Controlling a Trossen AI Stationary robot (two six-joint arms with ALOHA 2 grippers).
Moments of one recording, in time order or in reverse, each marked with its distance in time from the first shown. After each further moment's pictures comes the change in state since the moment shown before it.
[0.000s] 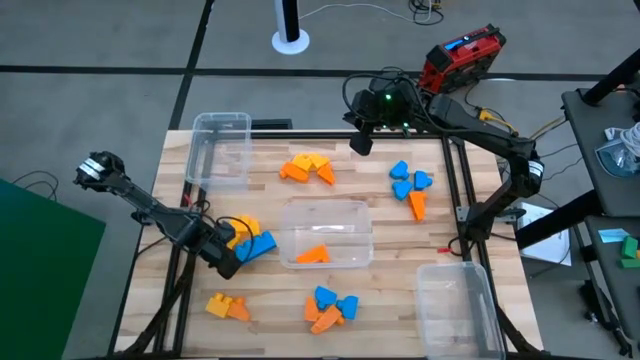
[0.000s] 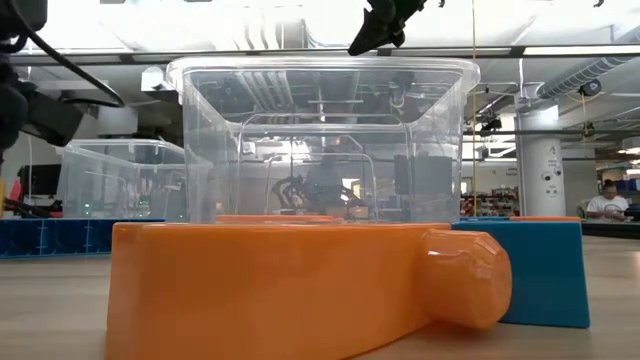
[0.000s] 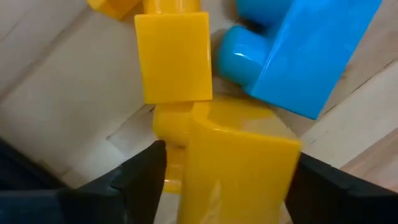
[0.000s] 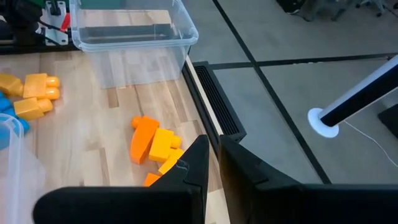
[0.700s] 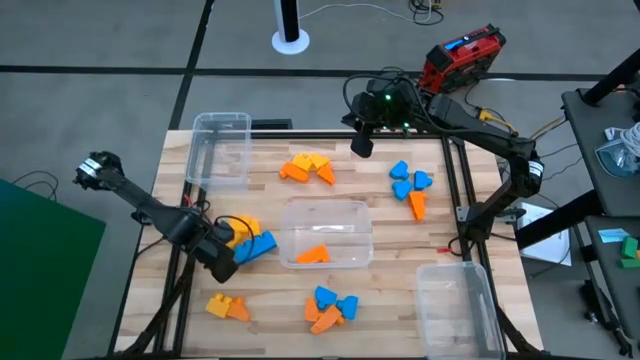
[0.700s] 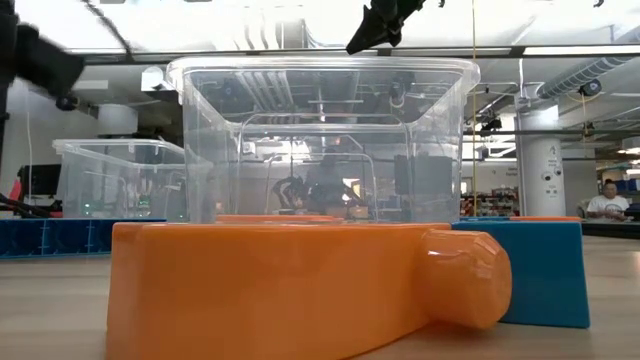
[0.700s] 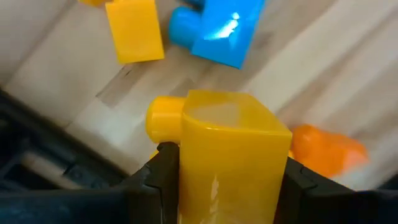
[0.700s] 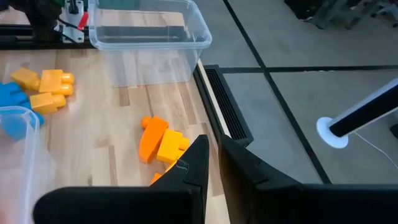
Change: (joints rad) left arm 0.000 -0.011 0.248 -0.225 0.086 0.046; right arm 0.000 0.000 0.000 0.000 -0.049 -0.036
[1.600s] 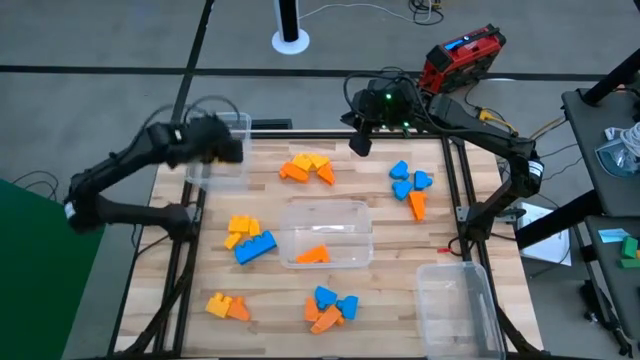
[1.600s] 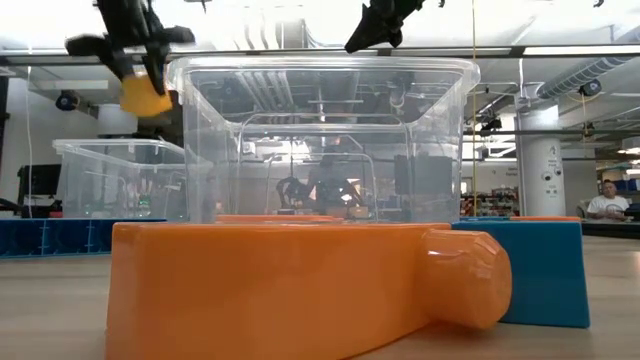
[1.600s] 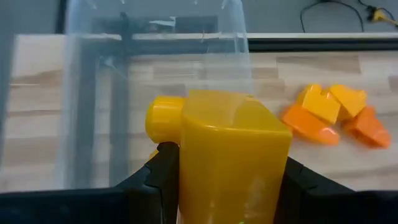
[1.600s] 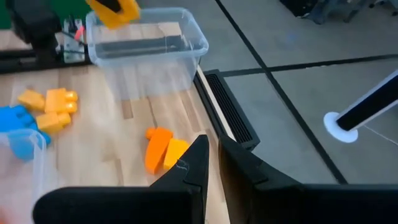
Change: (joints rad) left arm 1.153 0.002 0.458 -0.168 -0.464 0.520; right arm 0.000 0.000 0.000 0.024 -0.003 0.079
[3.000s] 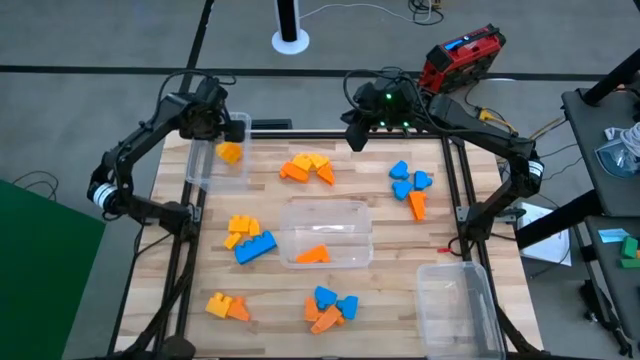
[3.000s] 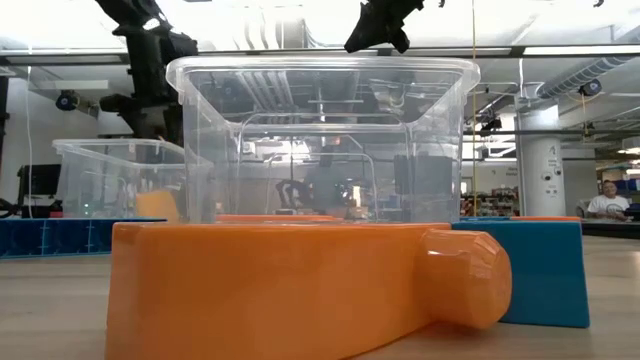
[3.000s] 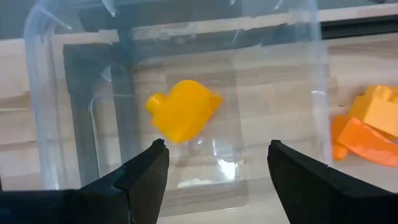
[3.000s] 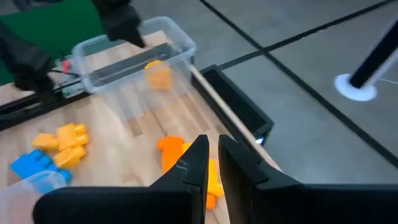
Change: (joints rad) left arm 0.454 0.260 0.006 0.163 0.272 0.460; right arm 0.000 0.000 0.002 0.002 0.035 0.270
